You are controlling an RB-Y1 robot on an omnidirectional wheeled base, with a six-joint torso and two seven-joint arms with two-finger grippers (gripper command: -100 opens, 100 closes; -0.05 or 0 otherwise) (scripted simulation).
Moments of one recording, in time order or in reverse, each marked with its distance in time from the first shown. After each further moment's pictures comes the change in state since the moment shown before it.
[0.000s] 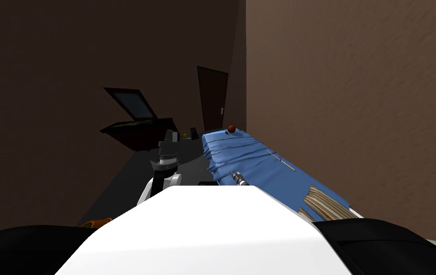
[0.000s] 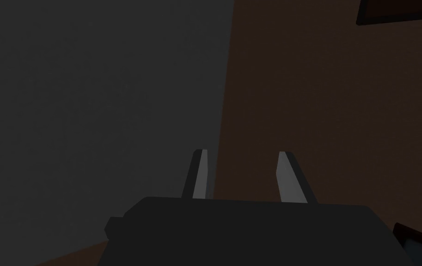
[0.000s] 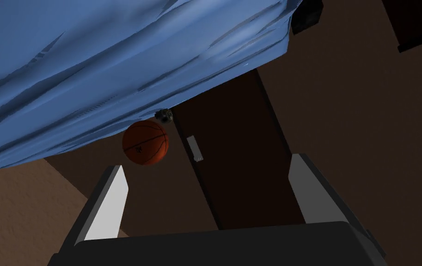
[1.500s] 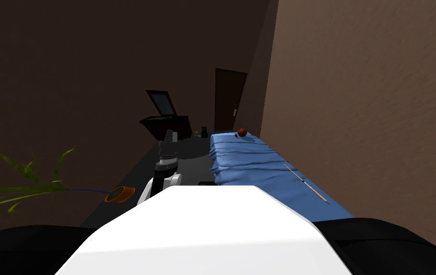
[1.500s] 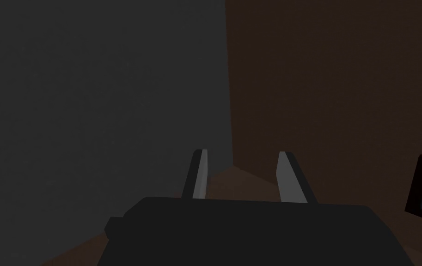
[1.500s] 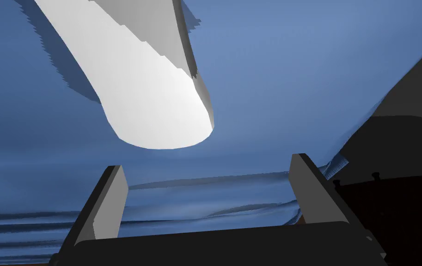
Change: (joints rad) left arm 0.000 0.000 0.000 0.000 0.000 0.000 0.000; right arm 0.013 -0.025 0.129 0.403 0.063 0.168 0.206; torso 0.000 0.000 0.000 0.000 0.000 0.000
